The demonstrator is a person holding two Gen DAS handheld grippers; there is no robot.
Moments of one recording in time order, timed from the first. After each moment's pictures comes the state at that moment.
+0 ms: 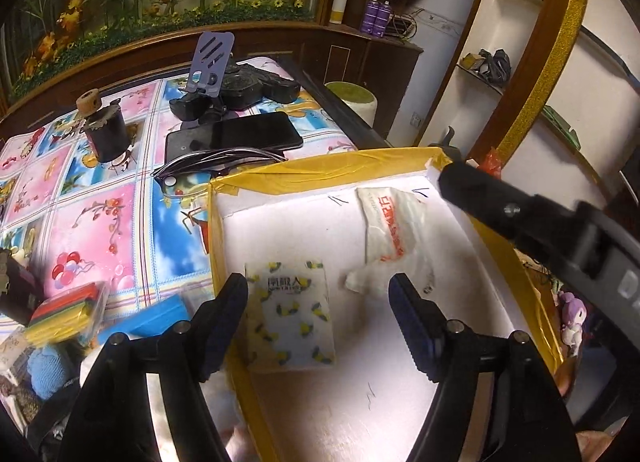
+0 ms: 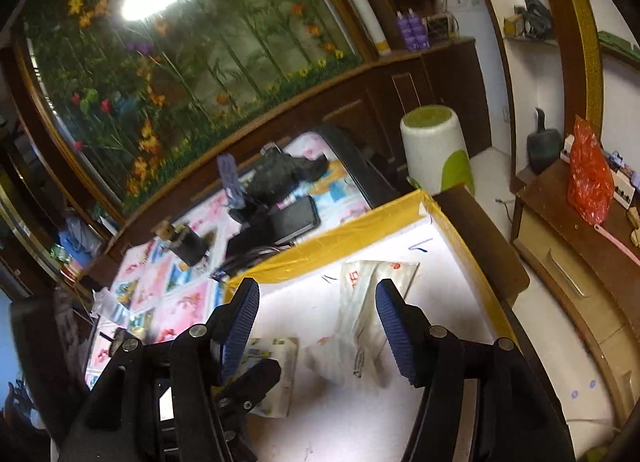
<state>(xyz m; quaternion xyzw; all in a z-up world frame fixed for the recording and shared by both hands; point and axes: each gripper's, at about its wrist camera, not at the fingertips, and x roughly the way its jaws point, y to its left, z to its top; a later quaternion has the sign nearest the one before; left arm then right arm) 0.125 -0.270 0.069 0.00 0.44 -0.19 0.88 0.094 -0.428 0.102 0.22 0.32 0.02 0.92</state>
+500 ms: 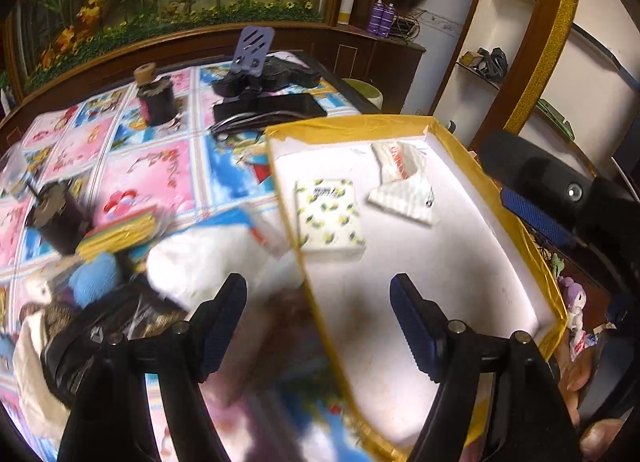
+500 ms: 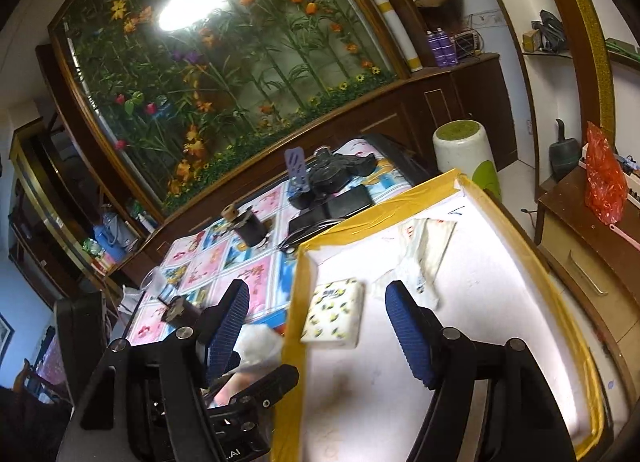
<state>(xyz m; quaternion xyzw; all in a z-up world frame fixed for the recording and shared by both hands) 0.050 -0.209 0.074 -0.01 0.44 -0.18 0.88 0.011 -0.378 0.118 0.22 0.29 0.08 0.93</state>
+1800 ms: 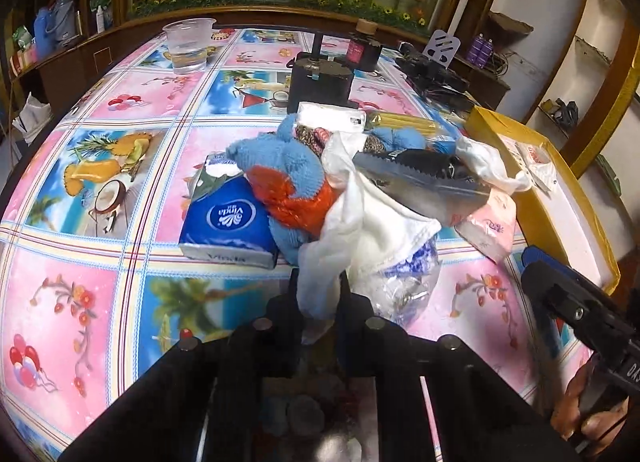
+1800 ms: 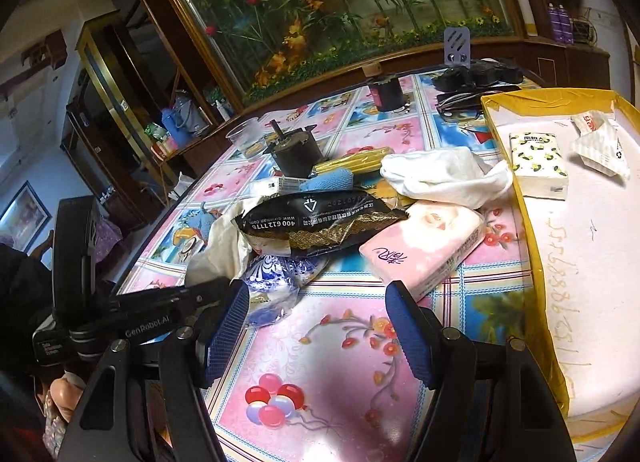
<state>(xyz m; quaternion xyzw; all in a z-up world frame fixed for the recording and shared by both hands) -0.033 0.014 0.023 -0.08 0.44 -0.06 0.89 -0.030 -0.194 0.033 0.12 0.36 0.25 0.89</state>
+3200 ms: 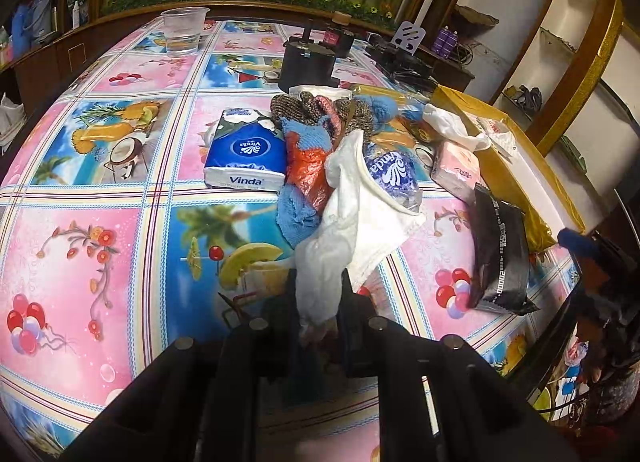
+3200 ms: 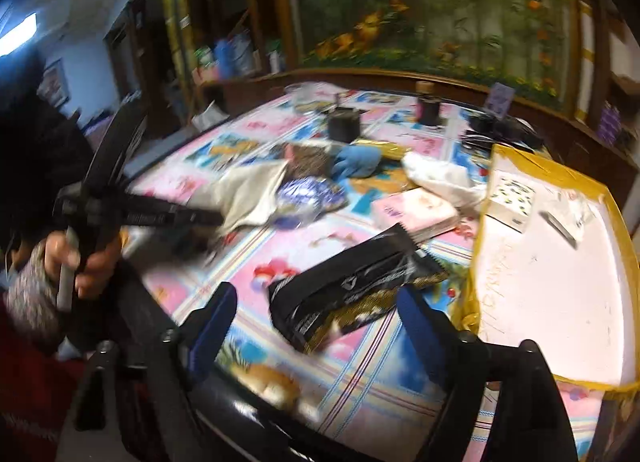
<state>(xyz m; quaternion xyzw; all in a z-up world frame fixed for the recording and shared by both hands) -0.081 0.039 0.019 -0.09 0.45 -0.12 0.88 -0.114 -0.217 0.058 -0.05 0.36 0.29 0.89</state>
